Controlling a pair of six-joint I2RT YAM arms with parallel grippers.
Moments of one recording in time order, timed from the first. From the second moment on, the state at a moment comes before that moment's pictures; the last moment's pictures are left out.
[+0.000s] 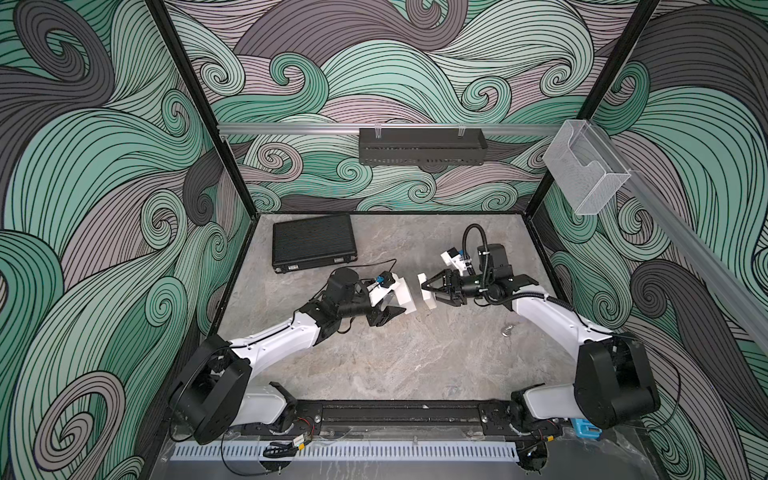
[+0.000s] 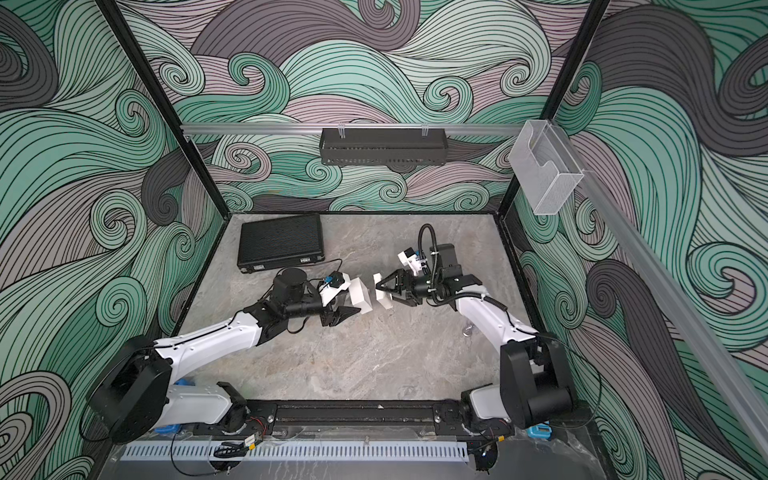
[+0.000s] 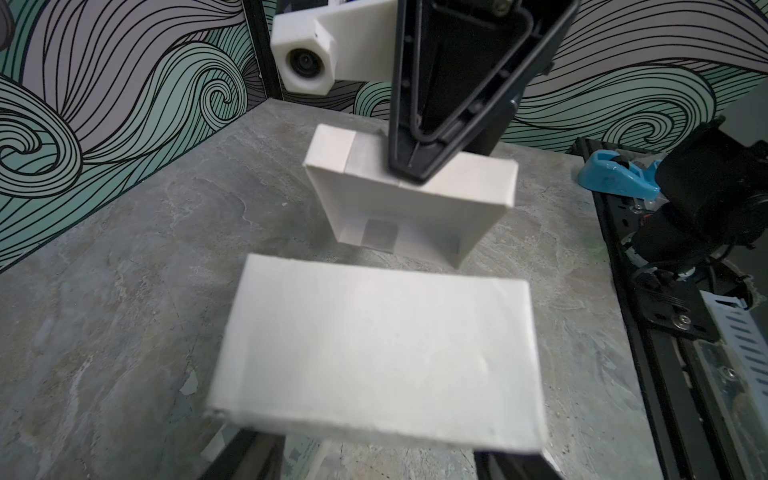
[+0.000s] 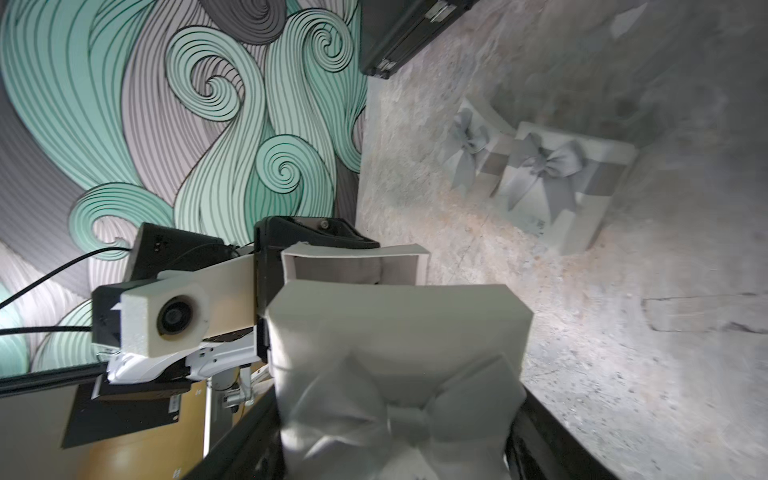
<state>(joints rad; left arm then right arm) -0.63 1.31 0.65 0.23 0.53 0.25 0.25 1.39 0.90 -0.37 -1.01 0.54</state>
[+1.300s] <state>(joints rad) -0.63 1.28 0.65 0.24 0.52 0.25 0.24 1.95 1.38 -0.79 0.13 0.15</state>
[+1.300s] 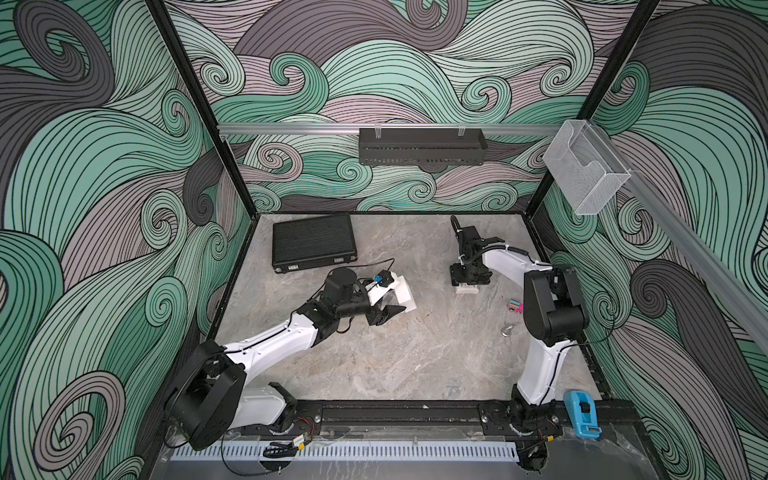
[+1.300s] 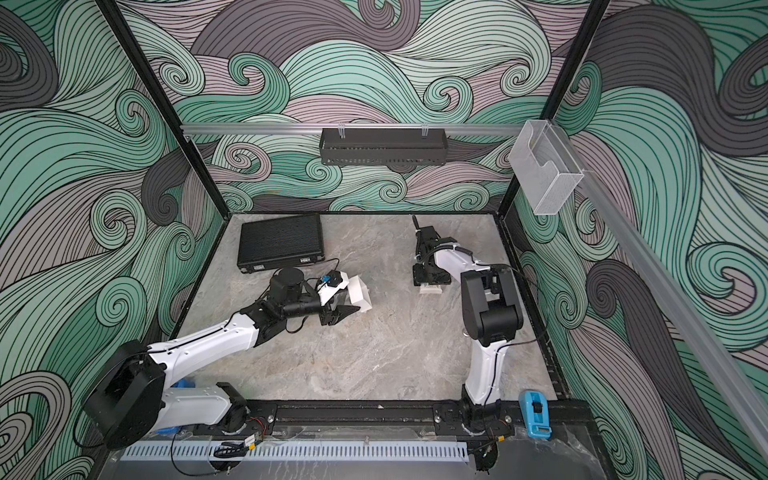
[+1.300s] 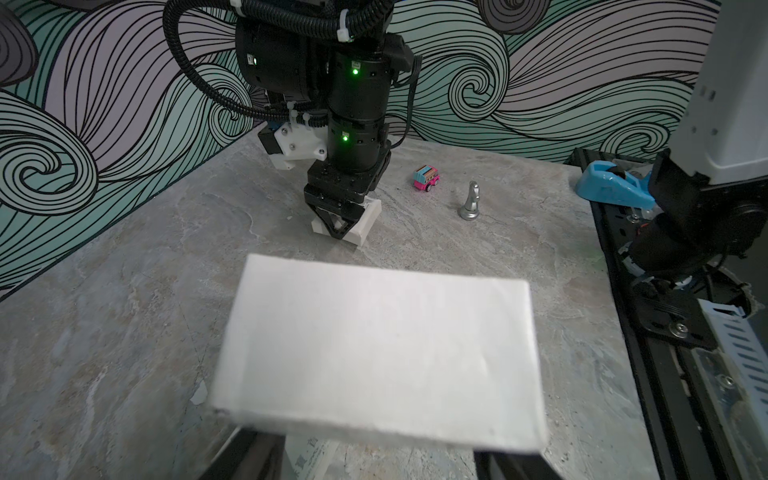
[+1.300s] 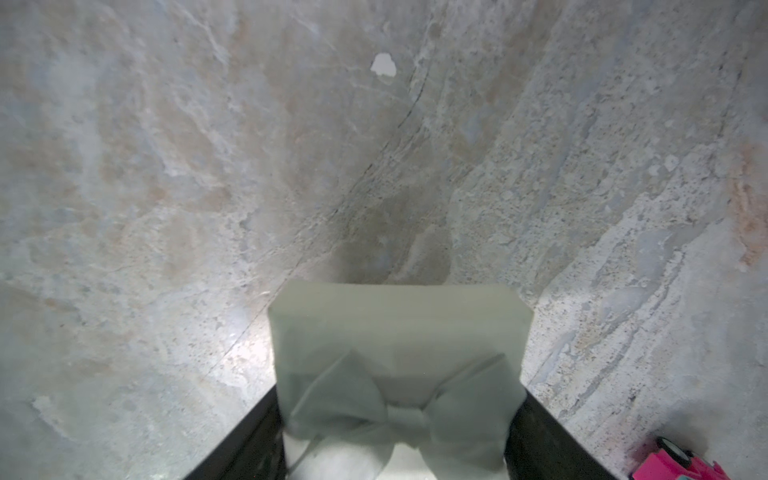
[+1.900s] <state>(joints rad) -0.63 1.28 0.65 0.24 0.52 0.25 0.24 1.81 1.36 -0.82 0.08 0.13</state>
